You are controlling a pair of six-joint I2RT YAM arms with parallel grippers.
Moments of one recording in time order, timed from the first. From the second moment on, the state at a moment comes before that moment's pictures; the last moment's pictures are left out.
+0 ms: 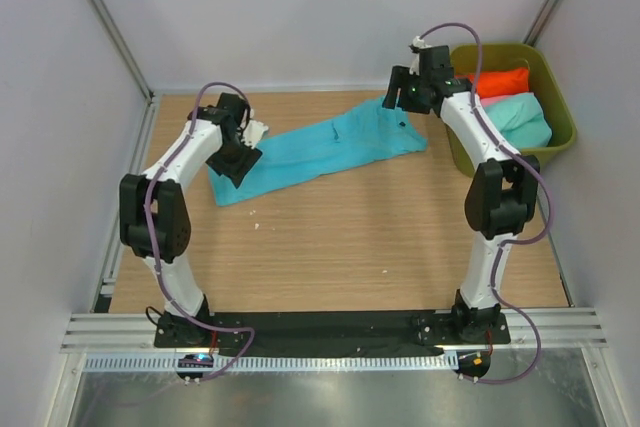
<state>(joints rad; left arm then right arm) -0.22 1.82 1.53 -1.03 -0.04 0.37 0.18 2.01 1.87 -0.56 -0.11 0.24</state>
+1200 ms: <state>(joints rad) -0.22 2.06 1.48 -1.01 -0.09 0.63 0.07 2.19 1.72 -0.54 -0.25 0.41</state>
